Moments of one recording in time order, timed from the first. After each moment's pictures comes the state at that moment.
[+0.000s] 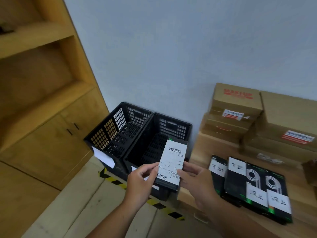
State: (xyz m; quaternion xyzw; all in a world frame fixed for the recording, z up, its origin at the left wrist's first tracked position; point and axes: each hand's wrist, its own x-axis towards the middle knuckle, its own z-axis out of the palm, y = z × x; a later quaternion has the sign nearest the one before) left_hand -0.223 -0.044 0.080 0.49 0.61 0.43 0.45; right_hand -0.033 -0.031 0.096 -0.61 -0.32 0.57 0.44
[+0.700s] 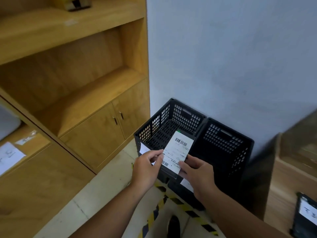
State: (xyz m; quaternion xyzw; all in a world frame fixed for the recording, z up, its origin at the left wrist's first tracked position) left_hand -0.536 0.044 0.072 0.47 0.69 0.43 0.34; right_hand -0.364 0.069 0.088 -0.60 -0.35 0.61 0.39
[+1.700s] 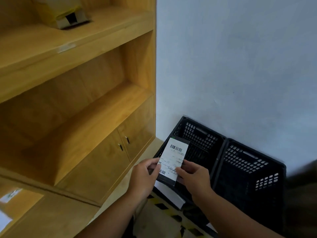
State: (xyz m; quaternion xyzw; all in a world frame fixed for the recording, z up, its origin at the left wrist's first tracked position) left_hand -0.707 0.218 0.036 0.48 0.68 0.39 0.39; right_hand -0.526 0.243 0.059 -0.61 -0.35 0.60 0.39
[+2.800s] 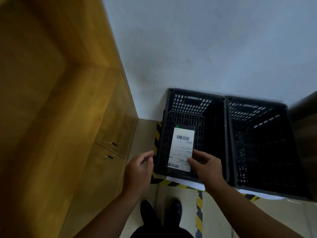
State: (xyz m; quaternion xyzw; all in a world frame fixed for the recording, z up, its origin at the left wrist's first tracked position) left_hand -0.819 0.359 -0.069 0.58 0.64 0.28 0.43; right_hand -0.593 0.323 -0.073 -0.75 -0.22 0.47 0.41
